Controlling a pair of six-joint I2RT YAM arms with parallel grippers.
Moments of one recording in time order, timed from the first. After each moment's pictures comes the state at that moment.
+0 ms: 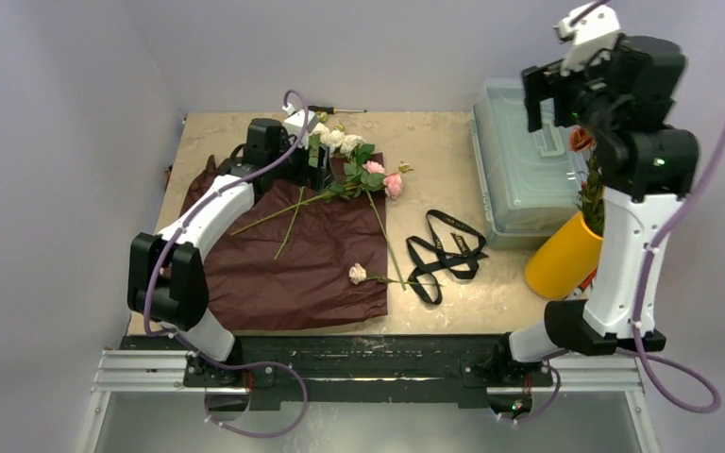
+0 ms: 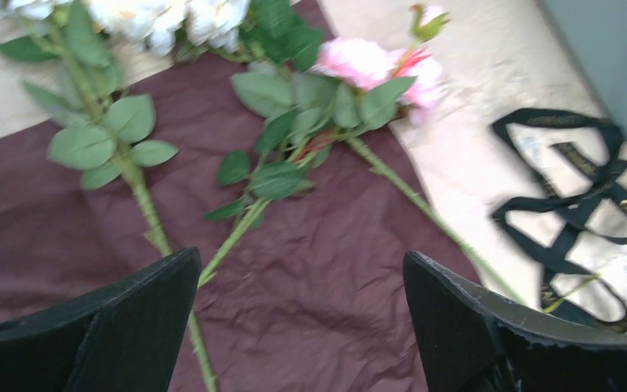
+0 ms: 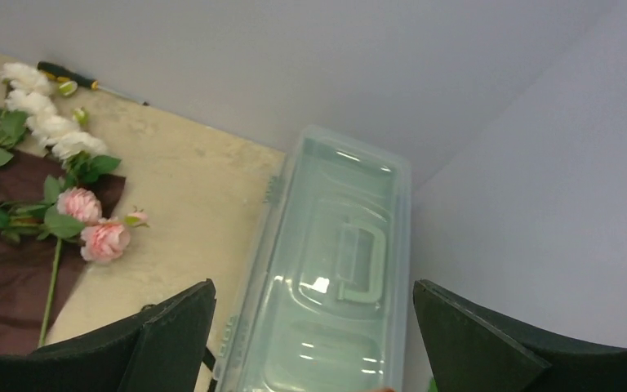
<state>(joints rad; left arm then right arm) -0.29 1.61 1.26 -0.20 0.36 -0.08 -0.02 1.47 2.37 -1.17 -0.03 -0.35</state>
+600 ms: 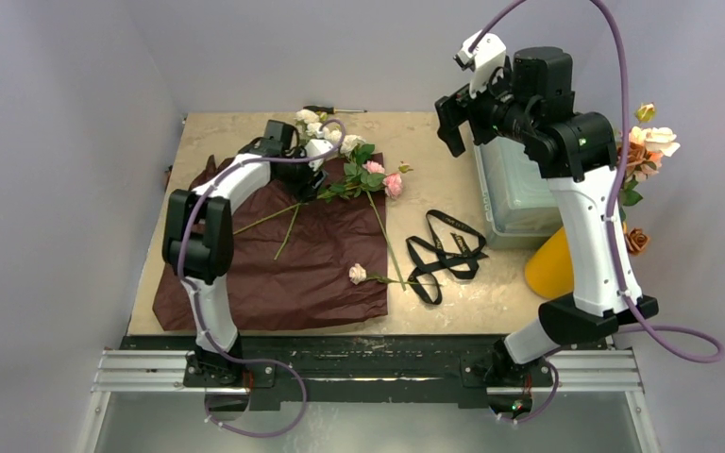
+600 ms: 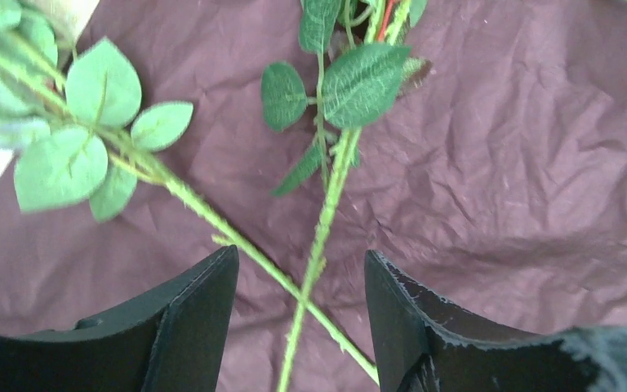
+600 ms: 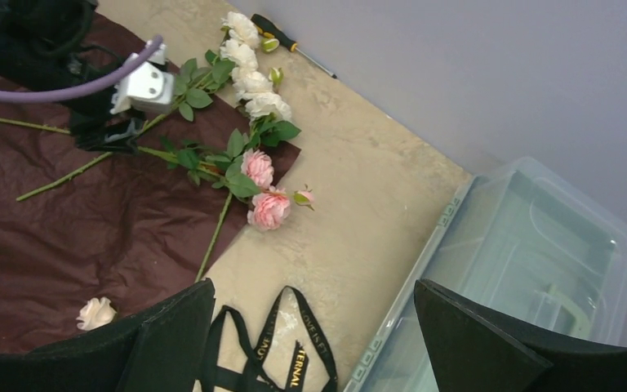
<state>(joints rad) -0.22 1.94 1.47 -0.52 0.37 0.56 0.36 1.54 2.20 -1.11 -0.09 -0.28</state>
